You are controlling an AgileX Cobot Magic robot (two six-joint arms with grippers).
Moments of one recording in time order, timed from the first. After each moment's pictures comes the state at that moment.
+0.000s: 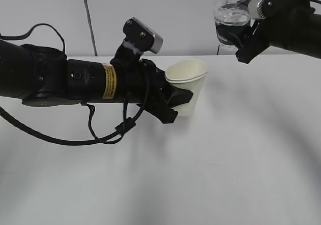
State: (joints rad) left arm -0.57 1.84 -1.02 1.10 -0.51 -0.78; right arm 0.06 1.68 -0.97 -0.81 -0.64 0.06
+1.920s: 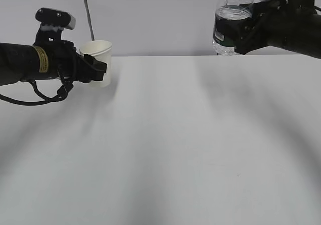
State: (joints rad) left arm -0.22 1.84 -1.02 0.96 -0.35 -0.78; right arm 0.06 1.68 -0.97 -0.81 -0.64 0.37
